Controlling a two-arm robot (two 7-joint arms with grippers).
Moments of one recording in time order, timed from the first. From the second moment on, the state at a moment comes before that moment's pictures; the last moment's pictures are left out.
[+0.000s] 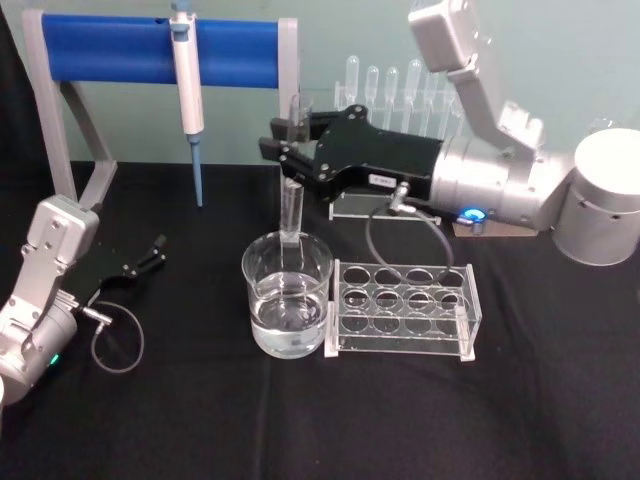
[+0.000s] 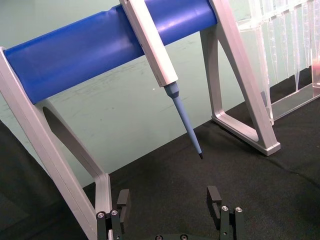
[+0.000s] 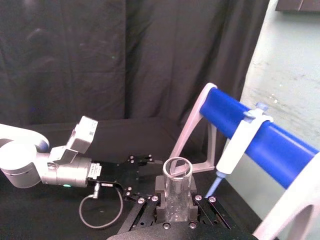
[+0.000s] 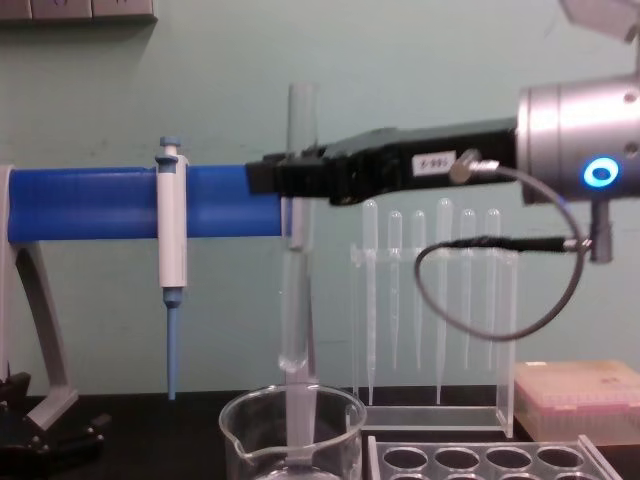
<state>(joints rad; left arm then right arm) -0.20 0.60 0.45 -1.41 -0.25 -0.12 0.03 0.66 0.46 -0.64 -1.56 0.50 0.22 0.62</state>
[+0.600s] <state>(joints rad) -0.20 0.60 0.45 -1.41 -0.25 -0.12 0.03 0.58 0.45 -0.67 -1.53 0.48 0.18 0.58</state>
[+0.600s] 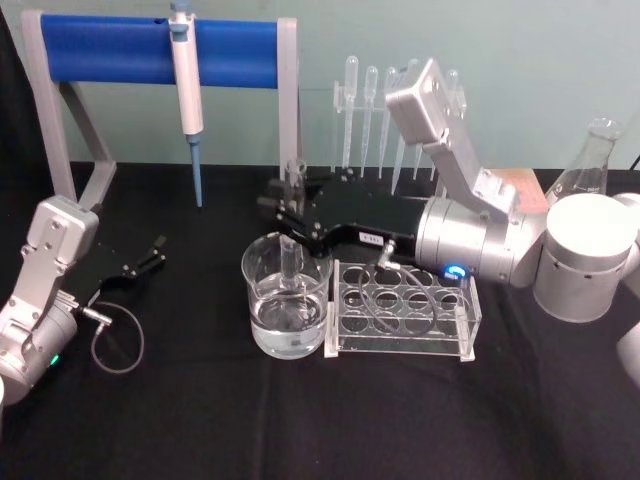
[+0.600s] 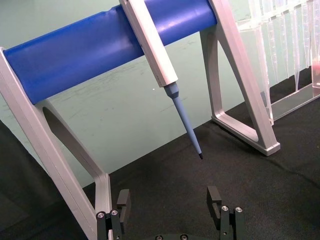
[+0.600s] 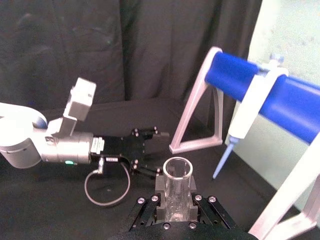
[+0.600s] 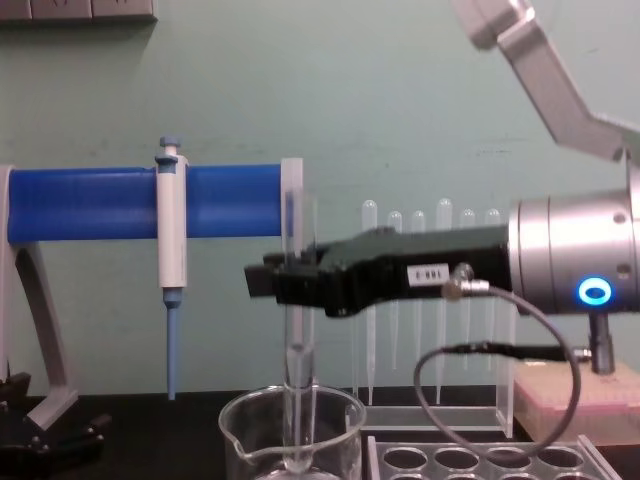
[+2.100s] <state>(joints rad) -0.20 0.60 0.45 -1.41 -0.25 -0.12 0.03 0.53 0.40 -0.68 -1.46 0.44 0.27 0.56</state>
